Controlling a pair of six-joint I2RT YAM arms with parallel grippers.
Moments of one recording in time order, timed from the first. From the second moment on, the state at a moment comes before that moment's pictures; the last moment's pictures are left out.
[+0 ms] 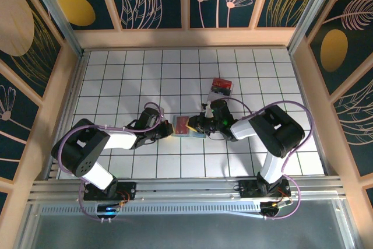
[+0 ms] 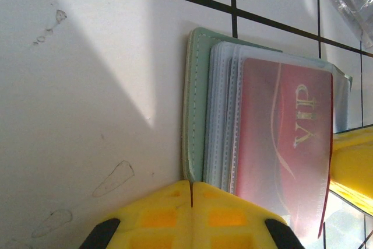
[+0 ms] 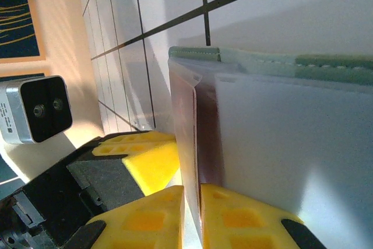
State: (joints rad) left arm -0.62 1.59 0.48 0.32 0.25 -0.85; right arm 0.64 1.77 0.58 0.59 -0.60 1.12
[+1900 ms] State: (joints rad) left arm -0.63 1.47 0.60 0.12 0.16 -0.80; right arm 0.60 1.75 0.55 0.60 -0.62 1.12
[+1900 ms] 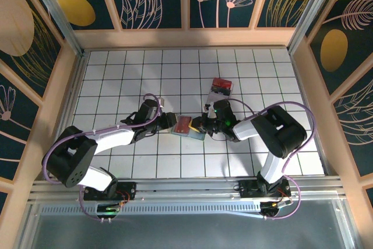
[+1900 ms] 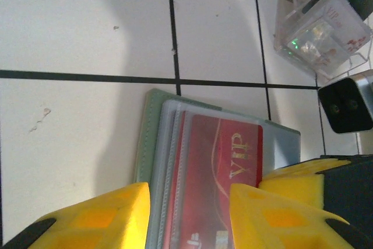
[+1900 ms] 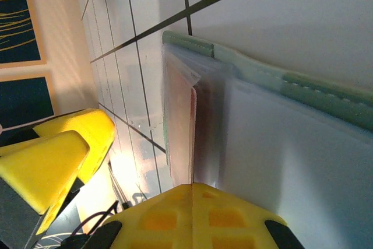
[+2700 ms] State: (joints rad) left arm -0.64 1.67 0.75 0.07 0.12 -0.61; right arm 0.58 1.80 0.71 0.36 -0.62 0.99
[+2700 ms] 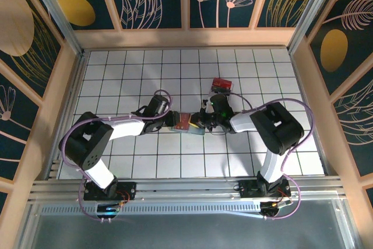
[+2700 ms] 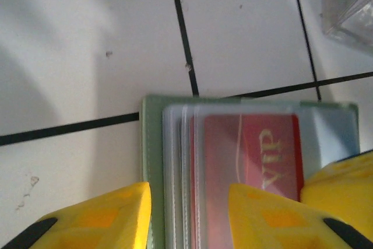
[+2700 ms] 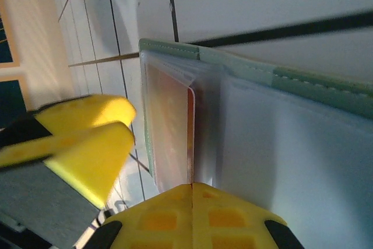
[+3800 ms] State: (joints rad) left arm -0.73 1.54 0.65 0.05 0.07 -0.74; right arm 0.58 1.74 0.74 0.15 -0.57 0.86
